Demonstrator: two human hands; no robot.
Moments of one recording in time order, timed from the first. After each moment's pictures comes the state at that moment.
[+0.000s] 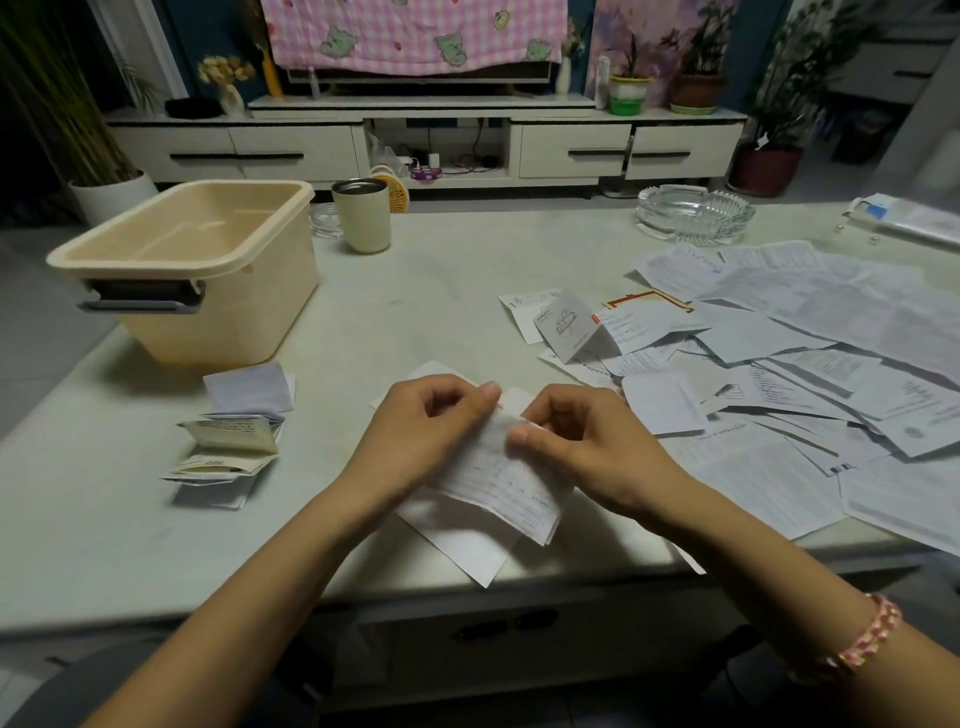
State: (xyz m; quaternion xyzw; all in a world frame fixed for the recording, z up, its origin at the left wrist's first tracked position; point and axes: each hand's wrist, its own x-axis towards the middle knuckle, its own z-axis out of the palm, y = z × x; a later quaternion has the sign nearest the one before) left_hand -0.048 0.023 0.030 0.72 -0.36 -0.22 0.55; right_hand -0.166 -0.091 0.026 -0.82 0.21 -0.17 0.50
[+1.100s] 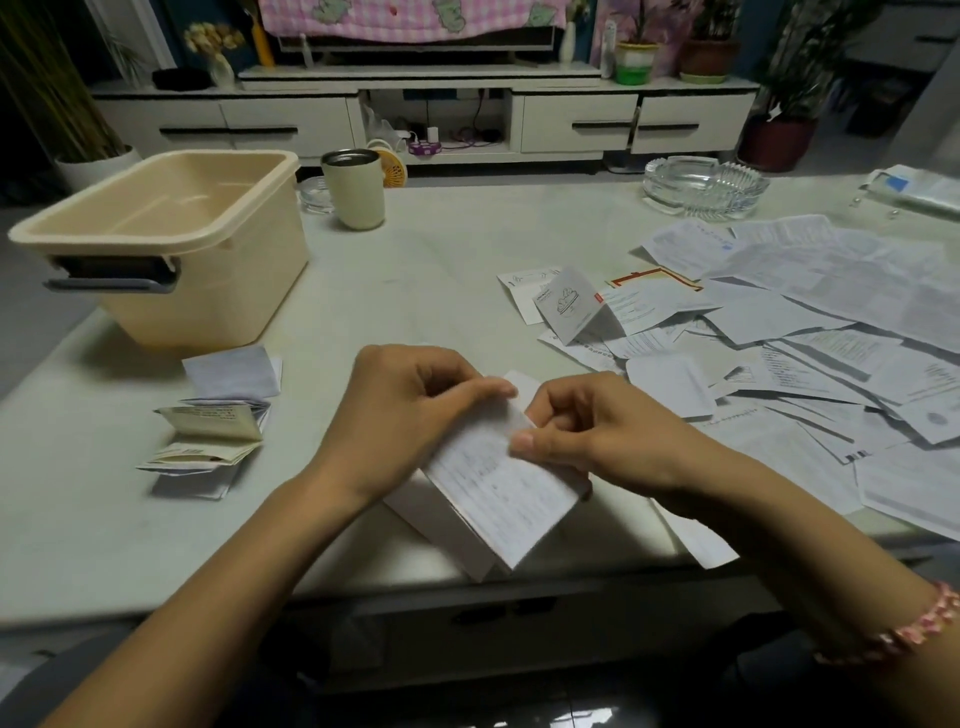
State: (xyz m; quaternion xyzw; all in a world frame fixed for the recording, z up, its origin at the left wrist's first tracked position) left_hand -0.044 0.025 0.039 0.72 -0.48 -0.05 0.50; right_hand -0.172 -0.098 0.038 -0.78 0.19 -0.05 0.59
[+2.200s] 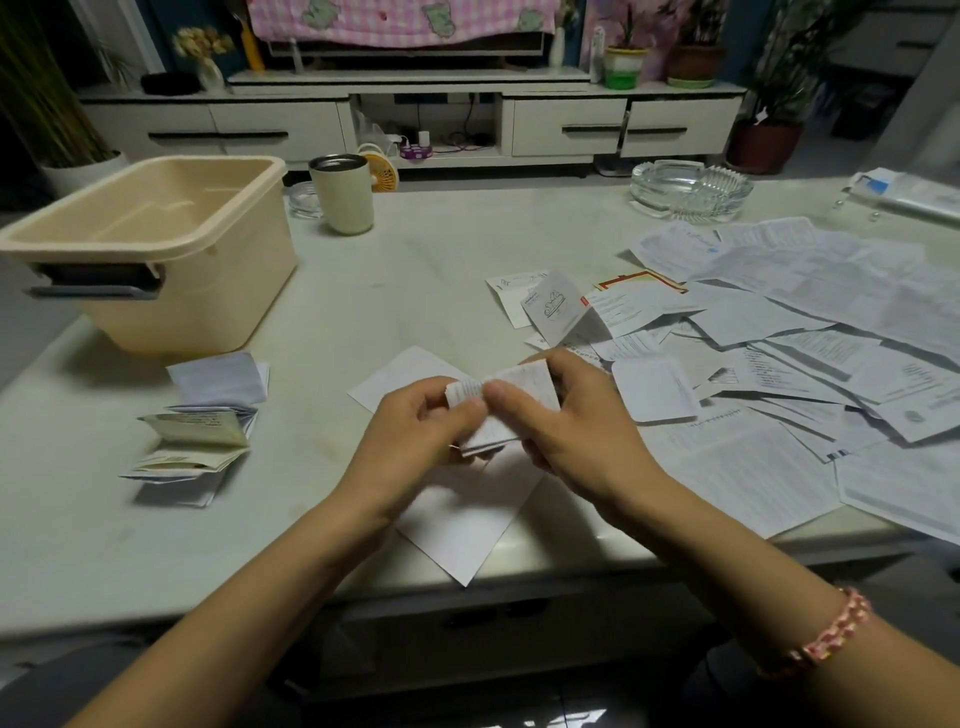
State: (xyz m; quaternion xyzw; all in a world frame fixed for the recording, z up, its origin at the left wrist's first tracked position) left_hand -0.062 0.016 0.022 0.66 -0.29 -0.31 0.62; right_hand -0.154 -0.089 0.018 -0.77 0.23 -0.27 0.54
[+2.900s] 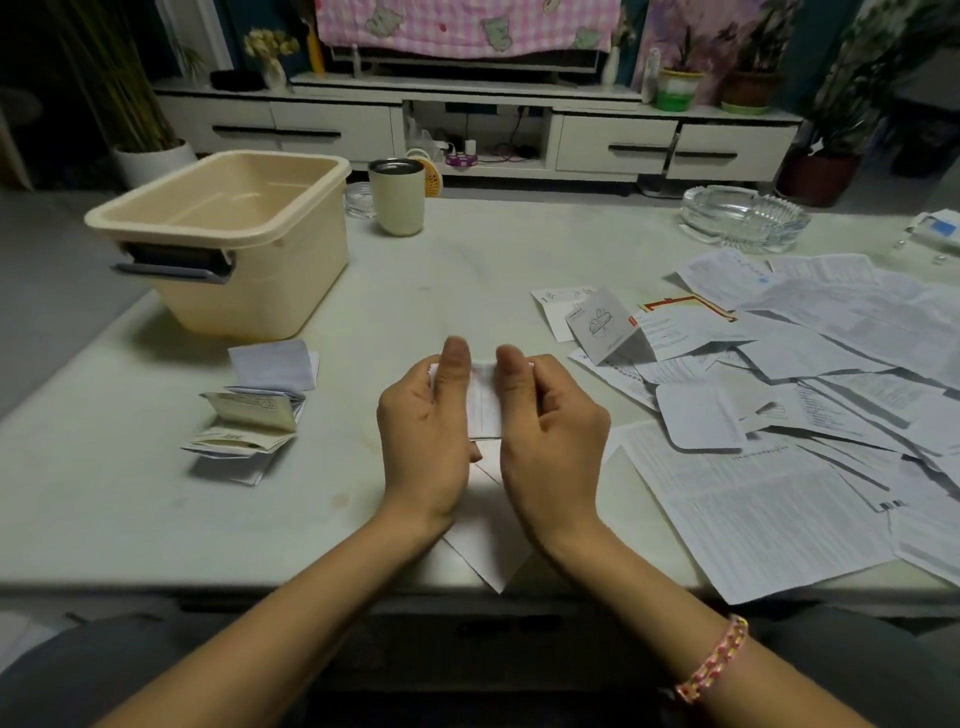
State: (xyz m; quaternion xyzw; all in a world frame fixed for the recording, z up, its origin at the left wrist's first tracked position) left_hand -0.065 0.012 0.022 0.67 -0.20 -0.02 0.72; right_hand -0.111 -0.045 0.008 -0.71 0.21 -0.48 0.46
